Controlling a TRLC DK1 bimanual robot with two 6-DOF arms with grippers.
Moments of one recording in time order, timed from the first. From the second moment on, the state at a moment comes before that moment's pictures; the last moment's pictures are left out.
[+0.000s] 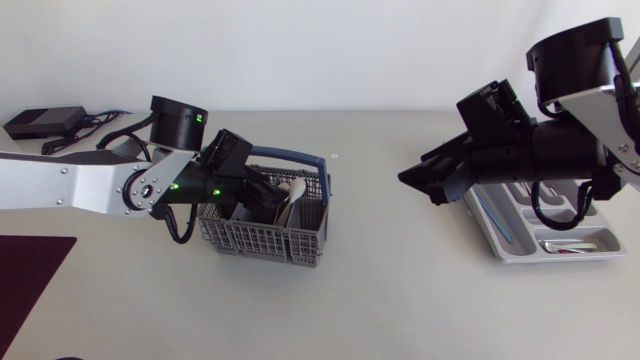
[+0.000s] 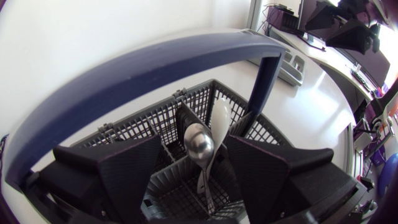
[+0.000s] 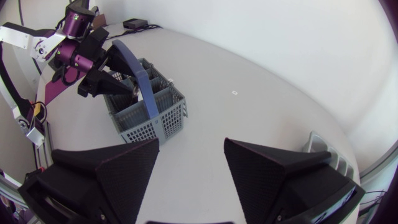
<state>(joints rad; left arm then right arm) -0.38 1.63 0.88 0.06 0.36 0.24 0.28 1.22 0.93 -0.43 -0.33 -0.29</state>
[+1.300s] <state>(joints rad) -0.35 1.68 0.90 -0.02 0.72 0.24 0.28 1.19 0.87 -0.40 -0.32 -0.29</state>
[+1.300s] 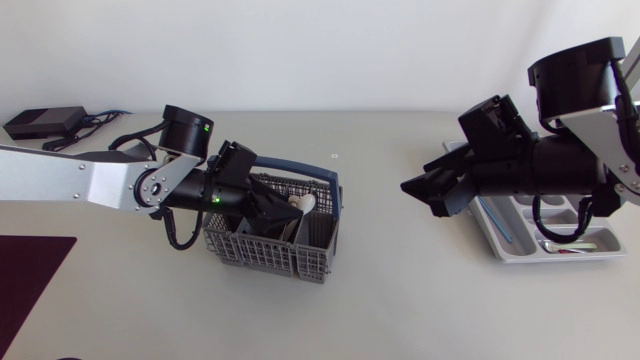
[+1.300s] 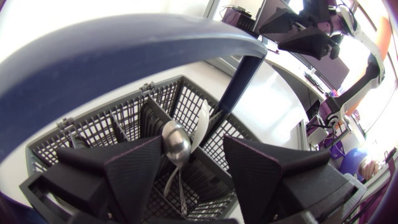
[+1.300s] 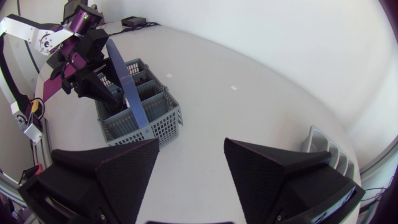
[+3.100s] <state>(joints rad) -0.44 1.66 0.90 -0.07 0.64 0.26 0.30 1.13 0.86 -0.41 -0.31 -0.29</state>
